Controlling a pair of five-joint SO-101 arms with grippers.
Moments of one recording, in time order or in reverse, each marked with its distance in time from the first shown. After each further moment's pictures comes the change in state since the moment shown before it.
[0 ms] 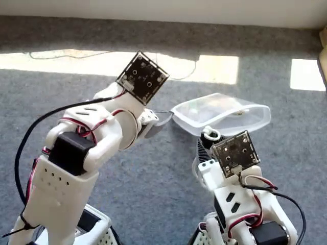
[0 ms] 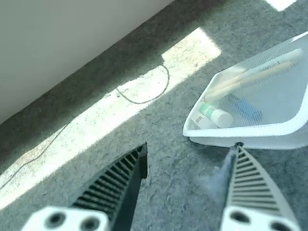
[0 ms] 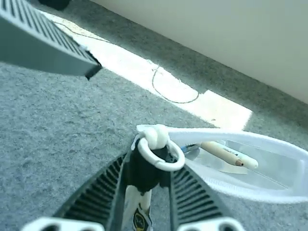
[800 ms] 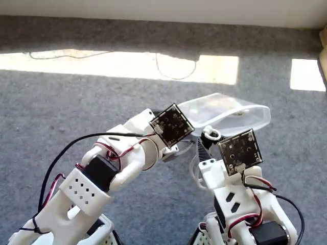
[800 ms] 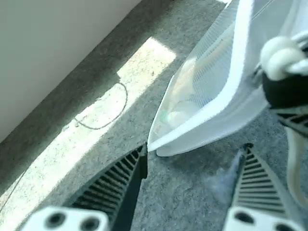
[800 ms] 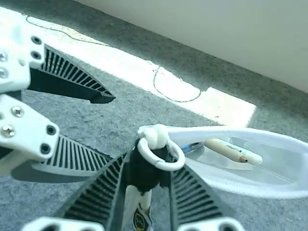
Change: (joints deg) left arm 10.4 -8.6 30.6 -25.4 -6.0; right arm -0.1 0.0 0.0 0.0 -3.4
